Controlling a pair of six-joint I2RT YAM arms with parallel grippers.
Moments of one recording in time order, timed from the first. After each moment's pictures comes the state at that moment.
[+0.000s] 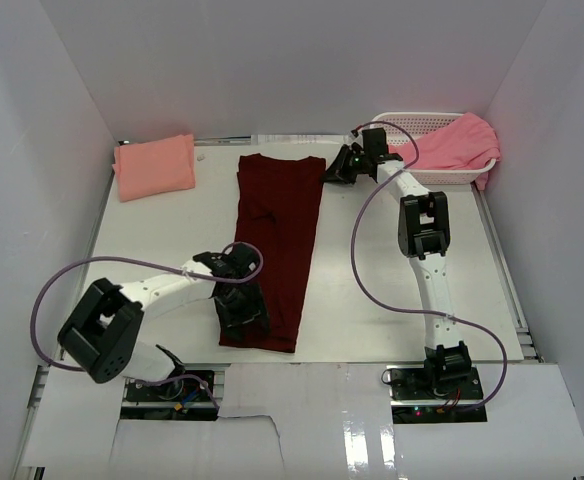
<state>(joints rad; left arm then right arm) -0.69 1.45 0.76 -0.74 0.25 -0.97 0.22 2.69 2.30 -0.34 -0.65 0.61</state>
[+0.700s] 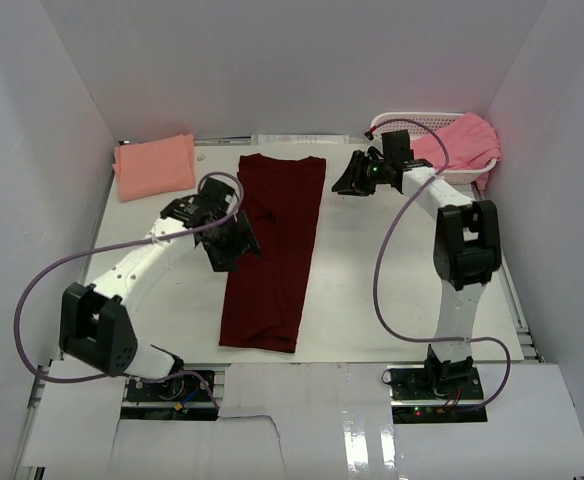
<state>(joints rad) -0.50 1.40 1.16 -0.91 0.14 -0.84 0.22 2.11 1.64 -0.31 -0.63 0.47</state>
